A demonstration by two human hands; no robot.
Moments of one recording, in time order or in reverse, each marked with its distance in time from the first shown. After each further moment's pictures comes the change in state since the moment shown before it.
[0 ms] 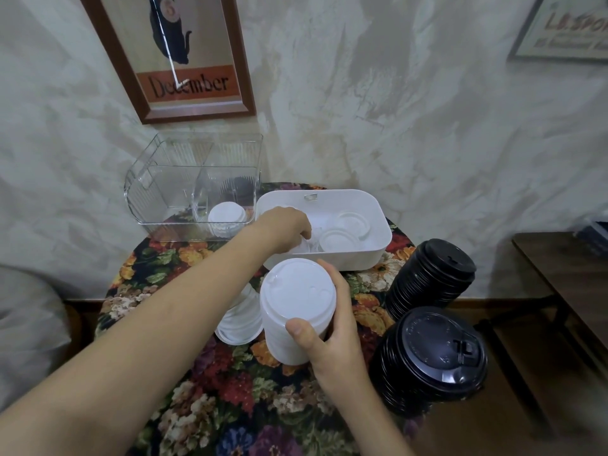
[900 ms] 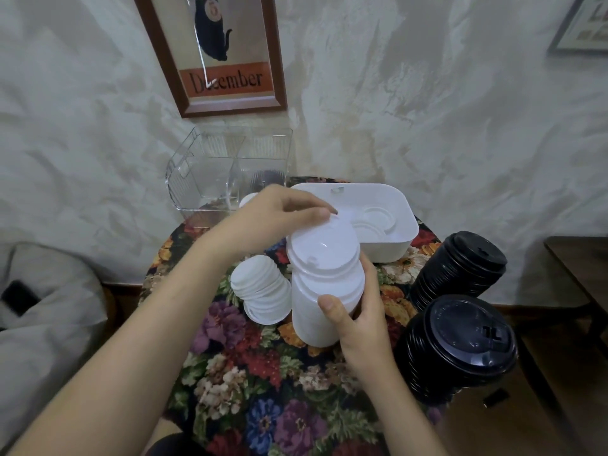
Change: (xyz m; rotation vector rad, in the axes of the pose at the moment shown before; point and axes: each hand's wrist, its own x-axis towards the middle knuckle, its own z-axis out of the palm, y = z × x) left_hand -0.151 0.014 -0.068 -0.976 0.188 0.054; right_hand 0.002 0.002 0.003 0.012 -0.016 -0.058
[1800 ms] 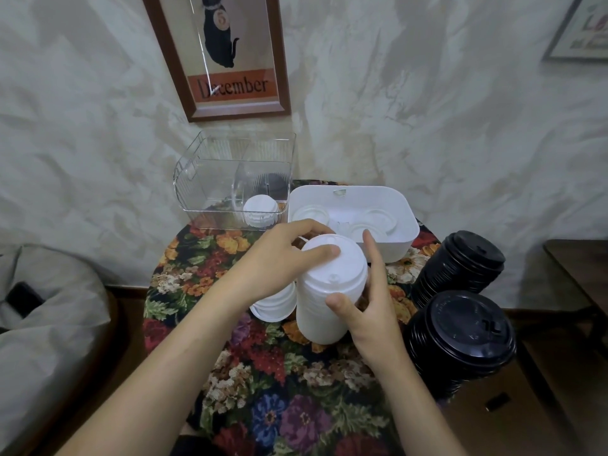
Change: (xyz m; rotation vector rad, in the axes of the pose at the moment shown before) left_hand -0.031 -0.017 0.037 -0.007 0.112 -0.021; right_hand 0.002 -0.005 -0.011 -0.052 -0.047 -0.017
